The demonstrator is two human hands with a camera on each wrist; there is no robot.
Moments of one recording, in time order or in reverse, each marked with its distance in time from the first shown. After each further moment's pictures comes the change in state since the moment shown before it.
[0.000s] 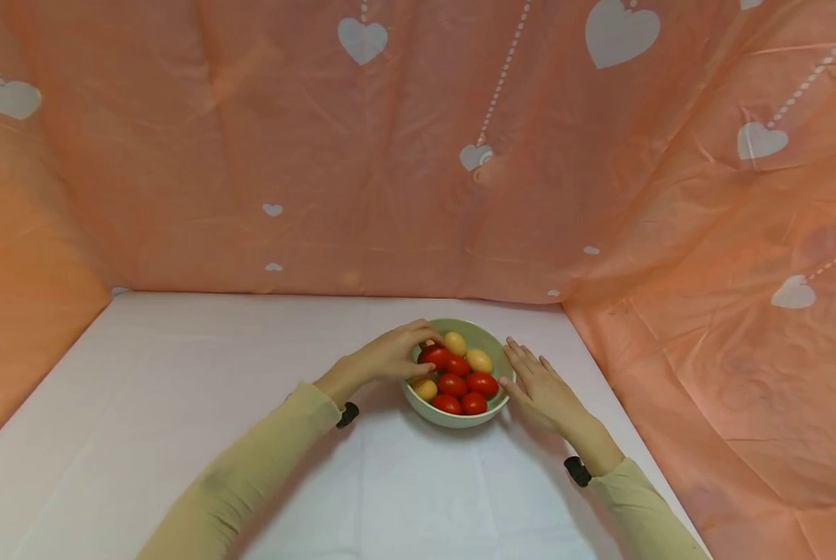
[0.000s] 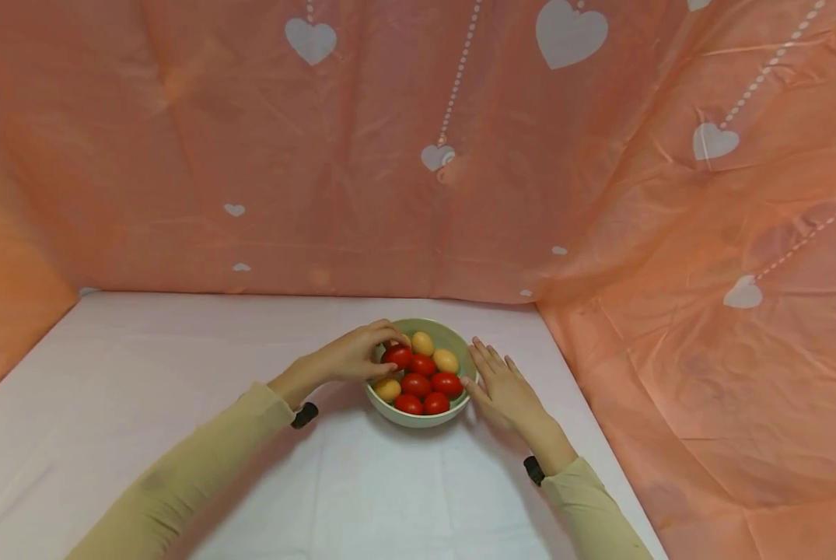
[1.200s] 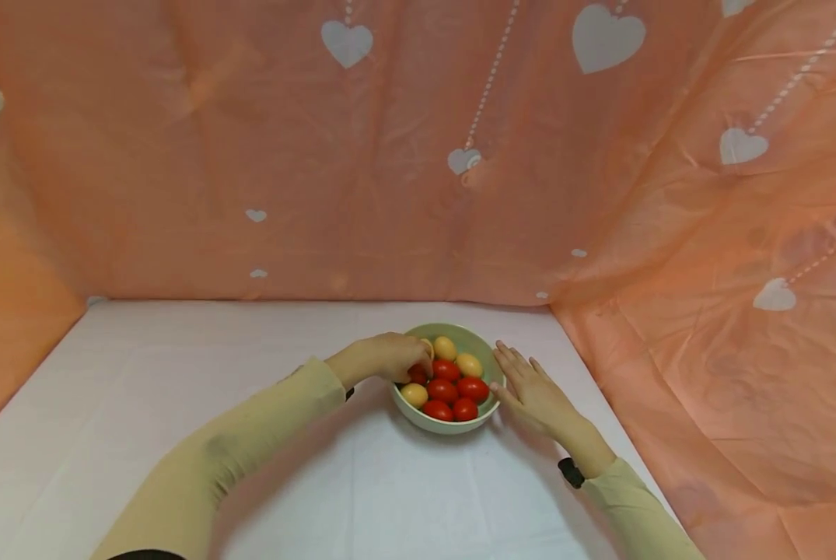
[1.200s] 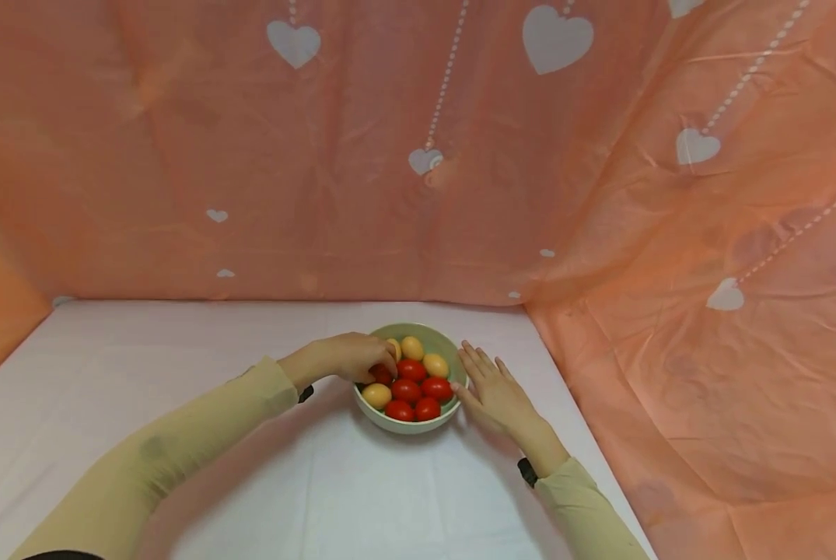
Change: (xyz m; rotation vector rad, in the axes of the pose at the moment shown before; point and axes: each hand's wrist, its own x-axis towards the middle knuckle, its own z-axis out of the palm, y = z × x) left_hand 0.032 0.010 -0.012 0.380 -0.455 0.033; right_hand 0.001 0.001 -0.001 -0.042 -0.013 -0.008
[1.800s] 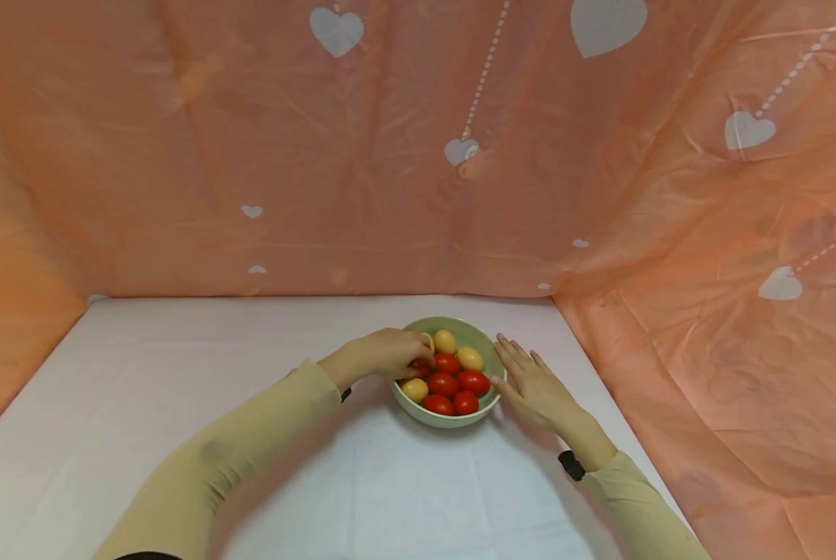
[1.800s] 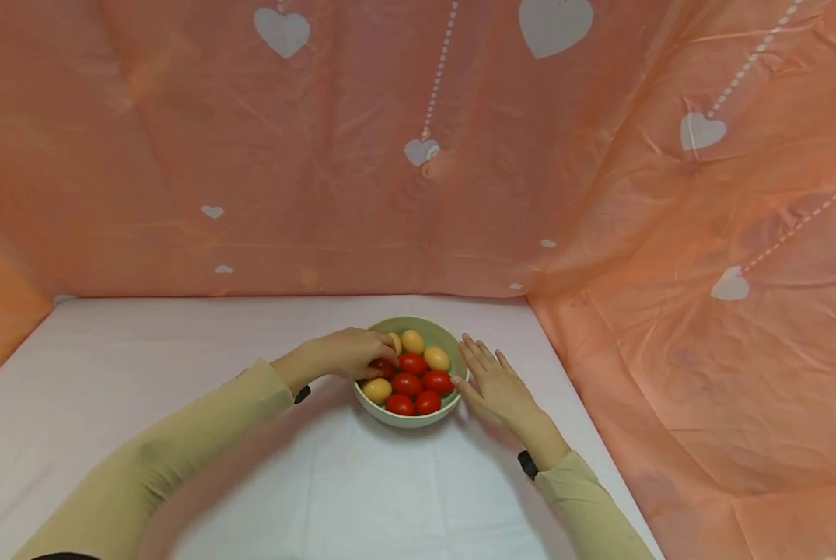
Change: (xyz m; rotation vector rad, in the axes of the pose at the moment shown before) left_hand -0.003 -0.001 0.008 0.034 0.114 0.052; right_hand 0.001 0.003 0.003 0.009 0.014 -0.002
